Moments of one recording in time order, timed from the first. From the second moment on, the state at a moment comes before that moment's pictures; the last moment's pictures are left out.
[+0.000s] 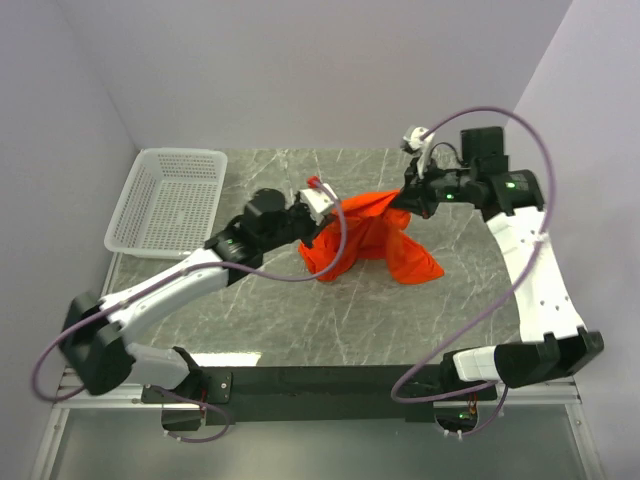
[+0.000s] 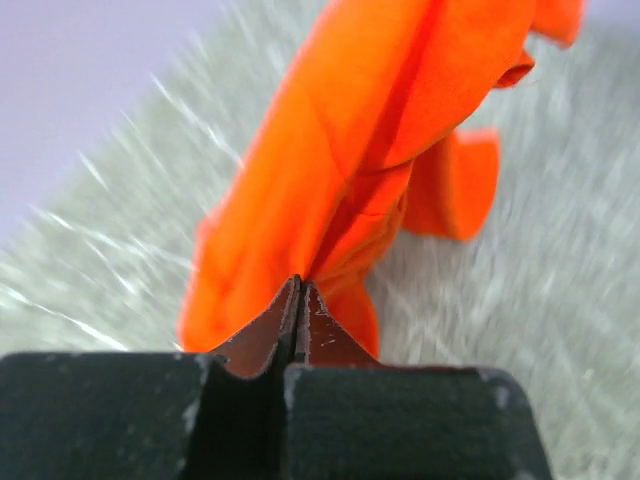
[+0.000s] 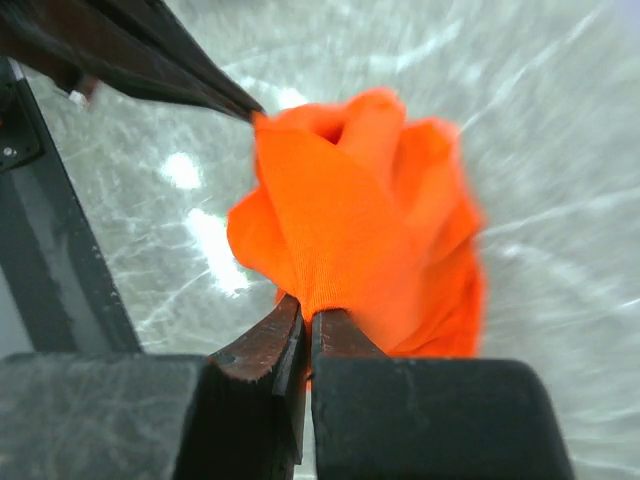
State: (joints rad) left arm -0.79 1.40 1.06 0.06 0.17 0.19; right arm 0.18 1.35 1.57 -1.01 -0.75 -0.49
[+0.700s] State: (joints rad) left arm -0.79 1.06 1.41 0.03 0.26 -0.04; right arm -0.04 1.18 2.24 -0.93 -1.16 -0.36
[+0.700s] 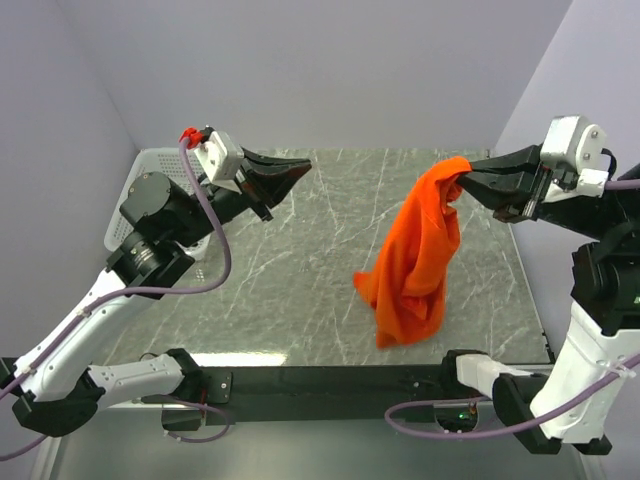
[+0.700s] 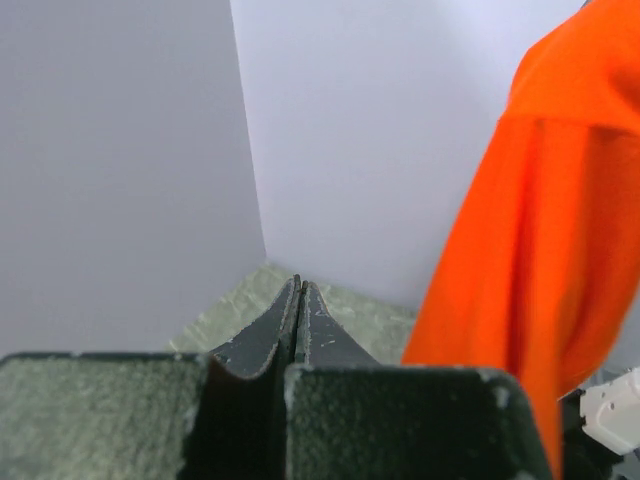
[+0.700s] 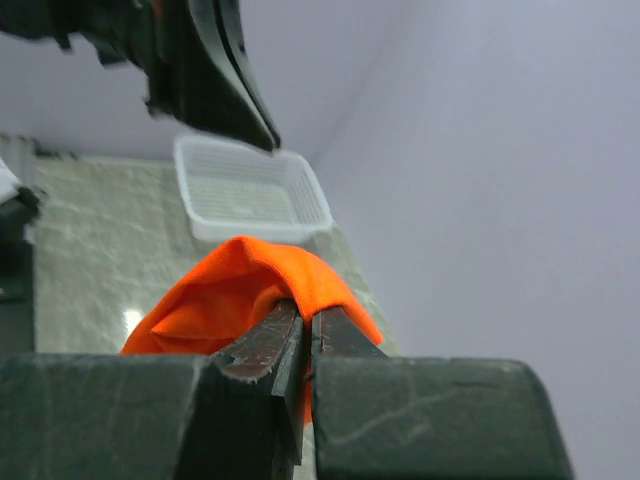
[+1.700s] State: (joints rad) left arm -0.65 1.00 0.81 -0.22 -0.13 -0.69; right arm 0.35 1.60 1.45 -0.85 -0.58 -0.46
